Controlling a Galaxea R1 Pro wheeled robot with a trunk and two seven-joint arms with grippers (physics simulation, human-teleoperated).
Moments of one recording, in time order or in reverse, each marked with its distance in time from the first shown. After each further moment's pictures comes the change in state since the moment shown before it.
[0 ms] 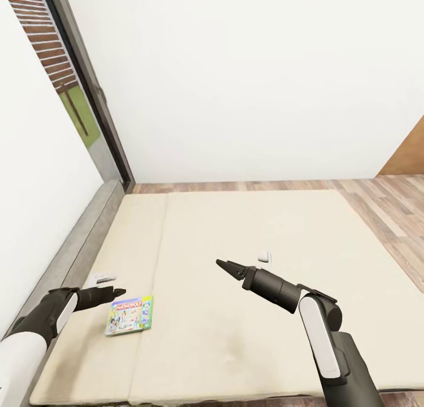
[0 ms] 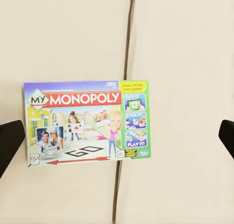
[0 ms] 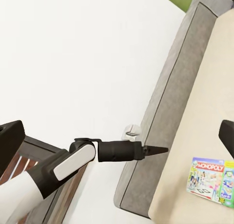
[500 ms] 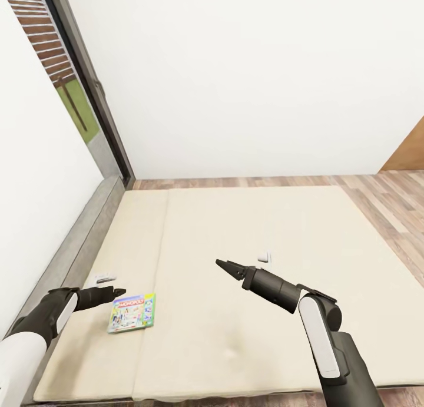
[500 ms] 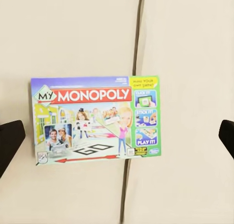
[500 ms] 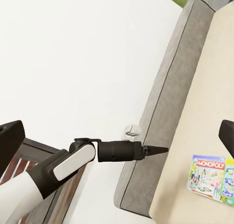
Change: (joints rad) left arm 0.000 0.000 0.000 0.000 0.000 -0.001 -0.001; right arm 0.000 0.002 0.000 0.000 0.002 0.000 -0.001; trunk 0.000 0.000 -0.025
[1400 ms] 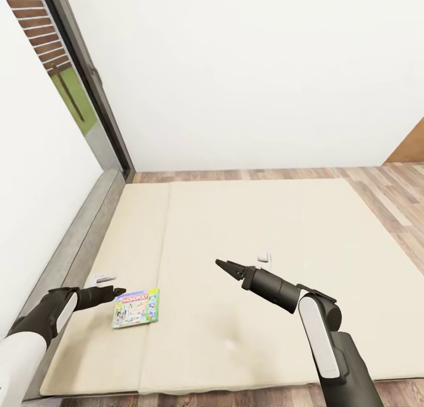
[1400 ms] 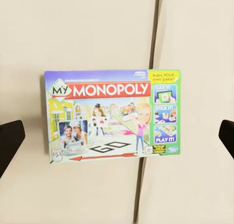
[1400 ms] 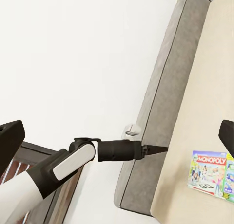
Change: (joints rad) left arm -0.001 0.000 0.001 -0.003 0.000 0.000 0.000; right arm 0.000 0.001 0.000 0.000 0.002 0.000 0.000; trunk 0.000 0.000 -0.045
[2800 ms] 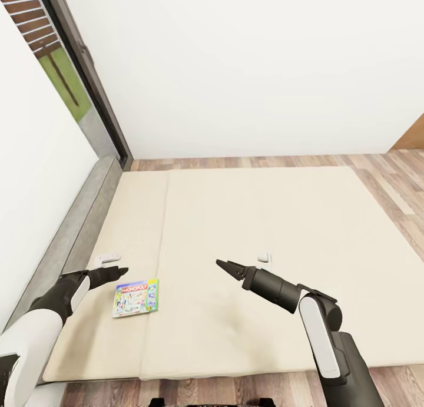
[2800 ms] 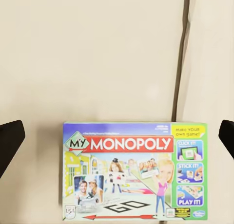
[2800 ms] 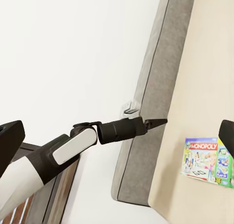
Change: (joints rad) left arm -0.121 -0.046 0.005 0.088 -0.001 -0.158 0.172; right arm 0.000 -0.004 0.000 0.000 0.000 -0.001 -0.003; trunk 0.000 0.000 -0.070
